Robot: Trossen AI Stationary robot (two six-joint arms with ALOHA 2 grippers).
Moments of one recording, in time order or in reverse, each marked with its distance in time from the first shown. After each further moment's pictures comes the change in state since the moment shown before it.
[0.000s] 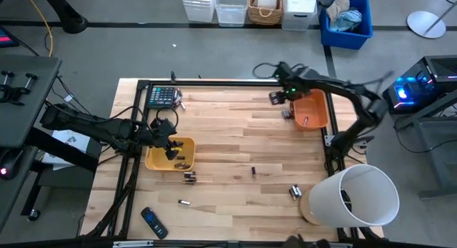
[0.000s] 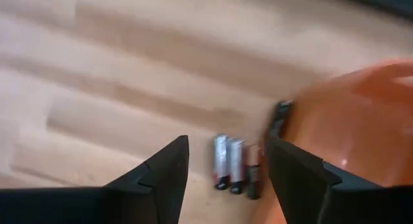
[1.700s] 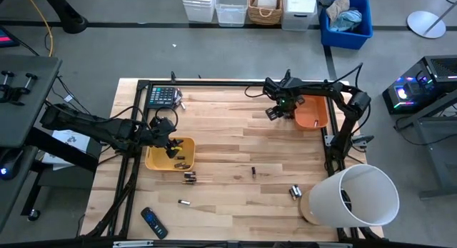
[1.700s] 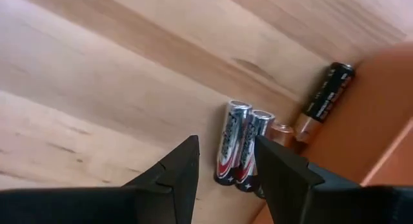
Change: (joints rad) left arm 0.000 0.000 0.000 -0.001 -0.061 0.001; right arm 0.089 0.185 -0.049 -0.002 0.034 -0.074
